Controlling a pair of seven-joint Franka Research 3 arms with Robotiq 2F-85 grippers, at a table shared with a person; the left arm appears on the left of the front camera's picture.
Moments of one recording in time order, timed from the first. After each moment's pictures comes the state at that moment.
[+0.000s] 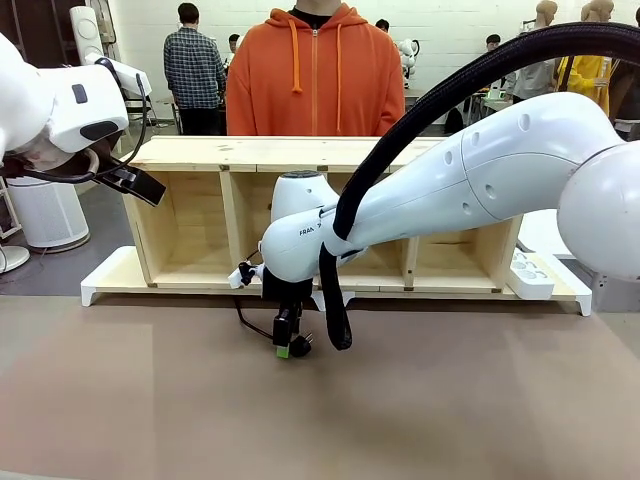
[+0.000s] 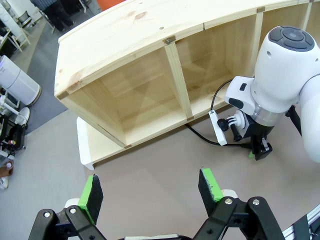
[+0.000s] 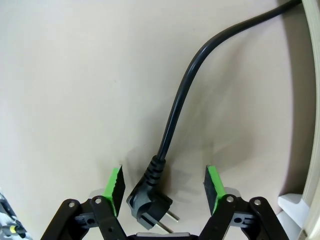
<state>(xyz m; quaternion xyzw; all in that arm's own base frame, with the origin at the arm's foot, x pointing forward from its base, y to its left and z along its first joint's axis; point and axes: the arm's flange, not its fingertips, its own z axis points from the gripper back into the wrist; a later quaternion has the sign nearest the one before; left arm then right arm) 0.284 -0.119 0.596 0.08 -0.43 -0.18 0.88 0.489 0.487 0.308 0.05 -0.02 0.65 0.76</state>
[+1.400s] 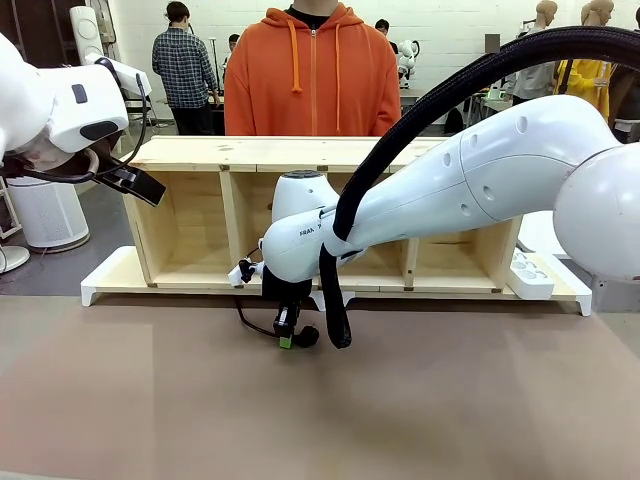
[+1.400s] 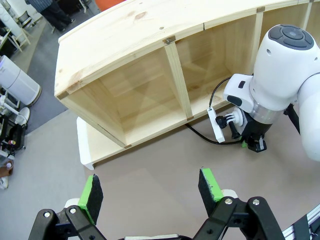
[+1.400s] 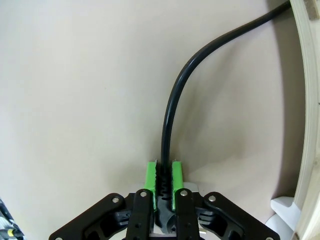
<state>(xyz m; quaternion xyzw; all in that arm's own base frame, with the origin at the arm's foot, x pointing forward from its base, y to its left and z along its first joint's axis) 0.284 -0.119 0.596 0.08 -0.43 -0.18 0.88 0.495 0.487 0.309 0.05 -0.03 0.65 0.76</state>
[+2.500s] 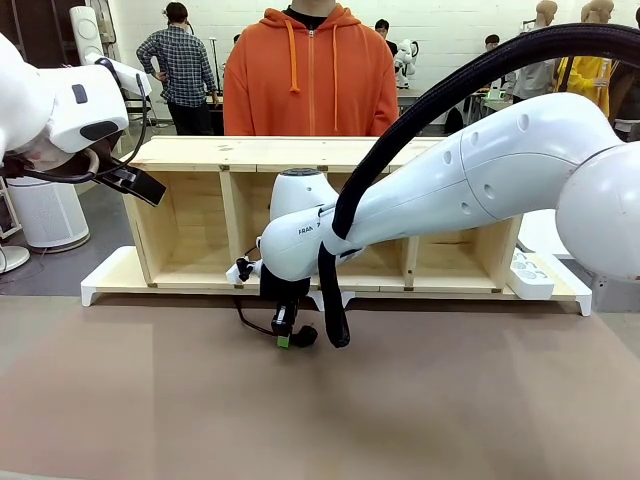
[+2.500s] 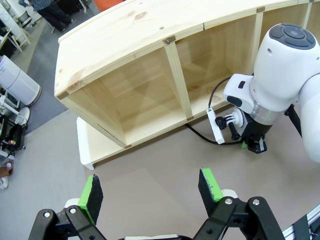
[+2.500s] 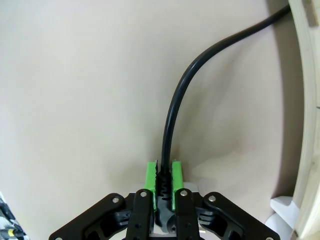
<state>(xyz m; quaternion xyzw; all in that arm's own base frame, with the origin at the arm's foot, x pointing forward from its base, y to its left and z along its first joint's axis) 0.284 -0.119 0.596 0.08 -0.43 -0.18 0.88 0.489 0.491 0.317 0.05 -0.03 0.65 0.76</state>
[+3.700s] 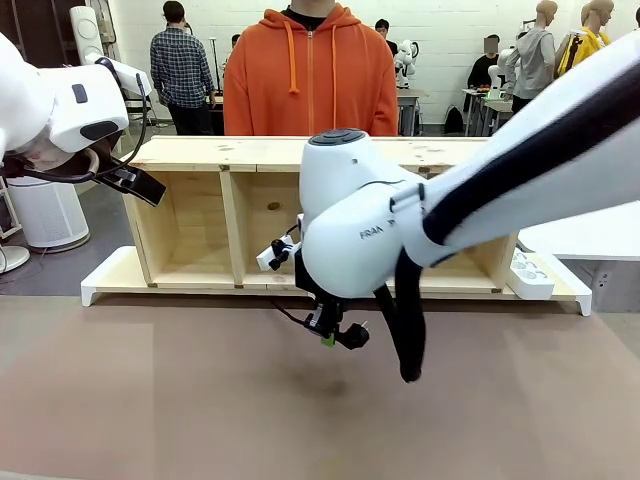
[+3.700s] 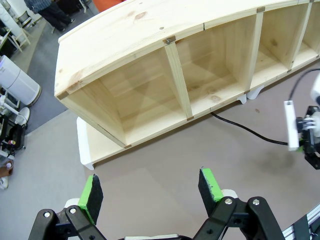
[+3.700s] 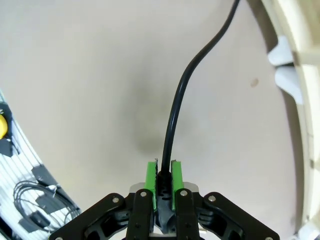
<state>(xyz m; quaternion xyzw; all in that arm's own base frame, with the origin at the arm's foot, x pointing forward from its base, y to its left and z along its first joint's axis) 0.284 -0.119 0.596 0.08 -0.43 -0.18 0.88 0.358 0.406 0.407 -0.03 -0.08 0.52 0.85</state>
